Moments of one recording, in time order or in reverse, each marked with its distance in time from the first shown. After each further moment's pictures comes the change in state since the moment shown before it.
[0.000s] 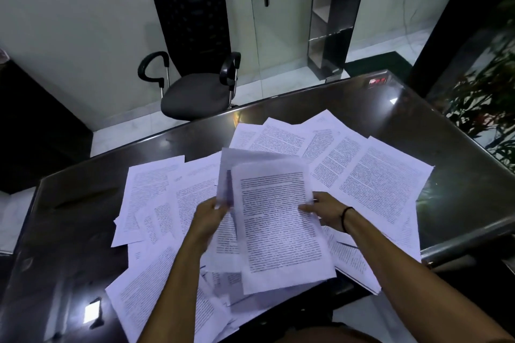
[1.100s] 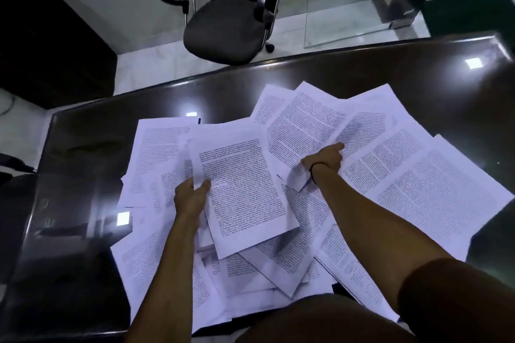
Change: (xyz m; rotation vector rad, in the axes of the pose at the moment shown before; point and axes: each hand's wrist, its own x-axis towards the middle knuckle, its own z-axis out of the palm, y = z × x) left_hand 0.080 -0.037 -0.025 -0.230 0.458 -0.214; right_hand 0.181 -0.074 0.040 -0.430 0.545 0.263
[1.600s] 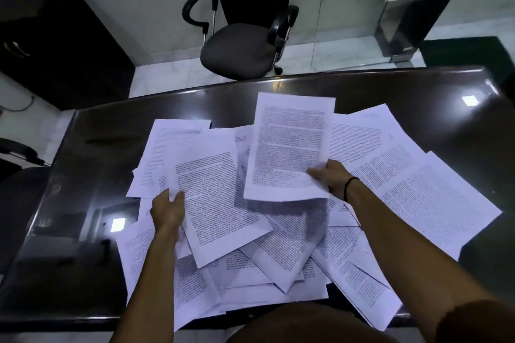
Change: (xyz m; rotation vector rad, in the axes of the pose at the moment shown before) left_hand -0.033 -0.026 -0.060 0.021 0.214 0.022; right_hand -0.023 0.044 -0.048 0.324 -0.515 -0.286
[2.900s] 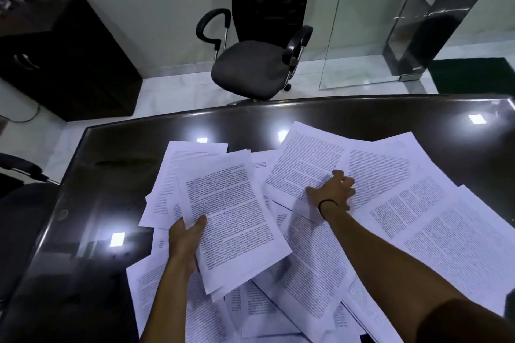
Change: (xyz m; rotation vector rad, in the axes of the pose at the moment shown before) left_hand 0.050 -0.007 0.000 -0.312 -0.178 -0.128; right_hand 0.049 -0.037 0.092 -0.453 0.584 0.111
